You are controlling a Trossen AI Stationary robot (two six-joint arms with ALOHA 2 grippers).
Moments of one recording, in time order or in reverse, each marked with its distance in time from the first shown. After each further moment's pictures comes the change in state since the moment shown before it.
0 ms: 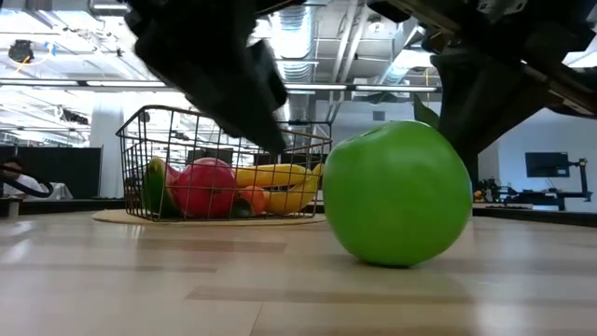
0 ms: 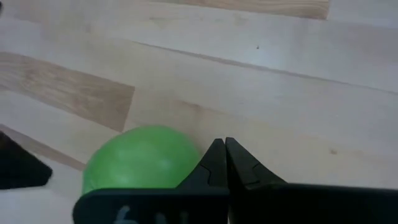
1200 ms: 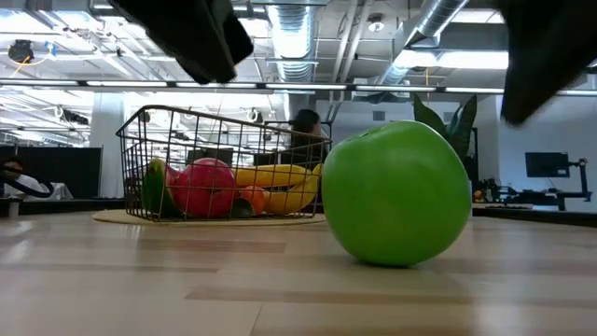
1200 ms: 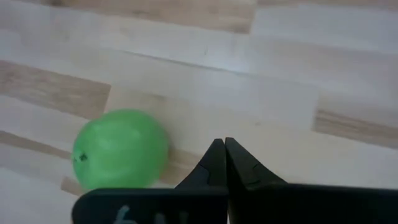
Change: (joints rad) left arm -0.029 -0.164 0.002 -0.179 -0.061 -0.022; right arm 0.094 0.000 0.209 -0.452 -0.021 0.181
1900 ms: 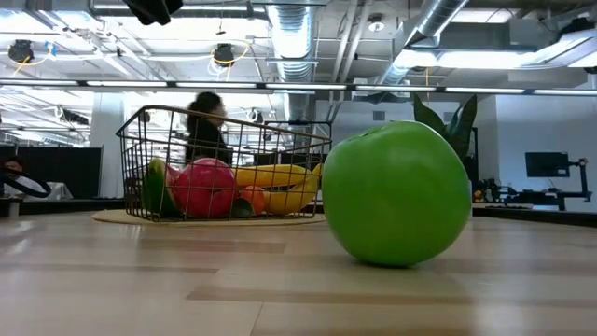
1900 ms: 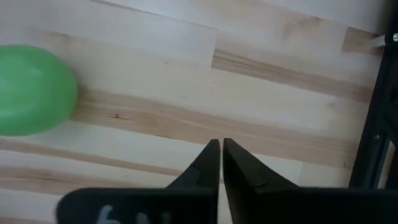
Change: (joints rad) left arm 0.171 -0.531 0.000 -0.593 -0.114 -0.007; right arm 0.022 0.000 0.162 -0.327 -0.346 0.012
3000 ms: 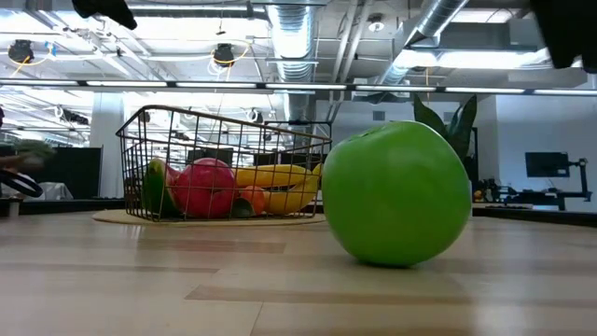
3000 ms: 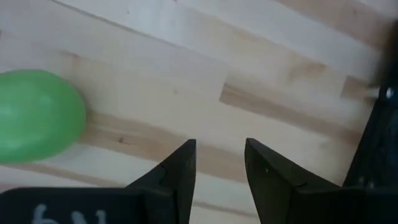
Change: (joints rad) left arm 0.304 -0.426 0.000 -0.281 -0.222 -0.035; right arm -0.142 0.000 0.000 0.000 -0.001 -0.267
